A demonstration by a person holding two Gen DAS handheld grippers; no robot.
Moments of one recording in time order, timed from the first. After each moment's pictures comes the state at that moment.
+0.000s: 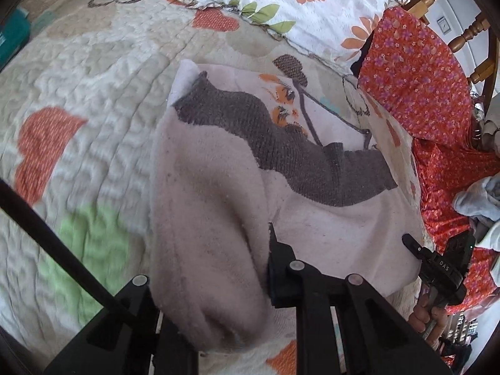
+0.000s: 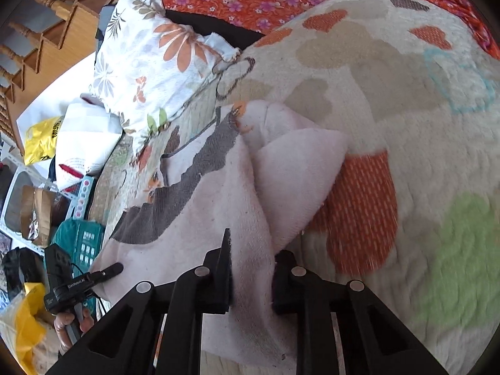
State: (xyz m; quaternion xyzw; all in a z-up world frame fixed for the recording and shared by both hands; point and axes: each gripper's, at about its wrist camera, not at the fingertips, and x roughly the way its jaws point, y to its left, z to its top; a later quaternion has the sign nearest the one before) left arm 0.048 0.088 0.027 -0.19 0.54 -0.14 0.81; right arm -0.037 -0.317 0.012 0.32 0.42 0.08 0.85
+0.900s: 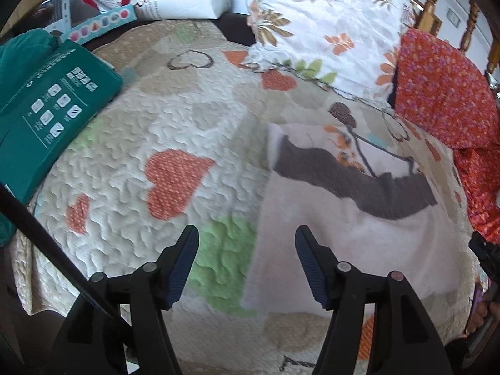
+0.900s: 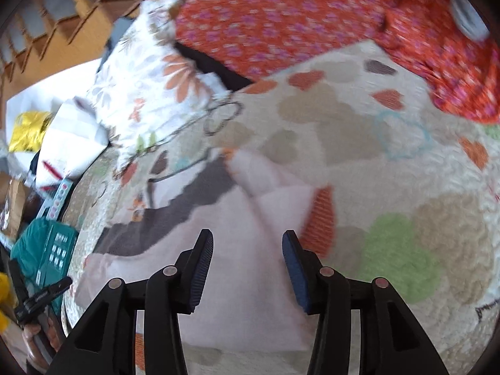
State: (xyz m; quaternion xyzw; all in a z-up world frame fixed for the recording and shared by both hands) left arm -0.003 0.153 0.069 -0.10 0.45 -0.01 0.89; right arm -0.079 -0.309 0.069 0.24 0.36 0.00 0.90
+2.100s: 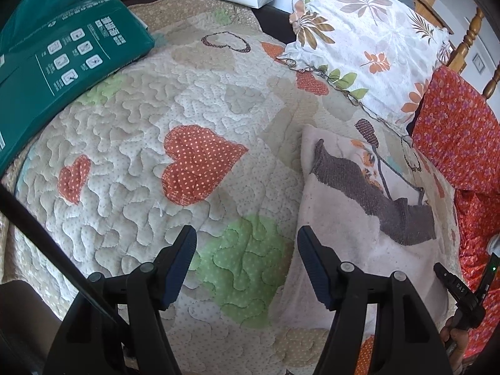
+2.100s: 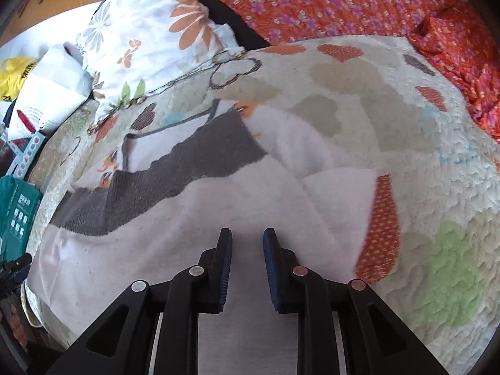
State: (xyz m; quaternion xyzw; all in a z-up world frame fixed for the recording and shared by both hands) left arm -0.002 0.185 0.037 -0.20 0.45 0.01 0.87; right arm -0.021 -0.260 0.023 0.15 0.42 -0.03 0.89
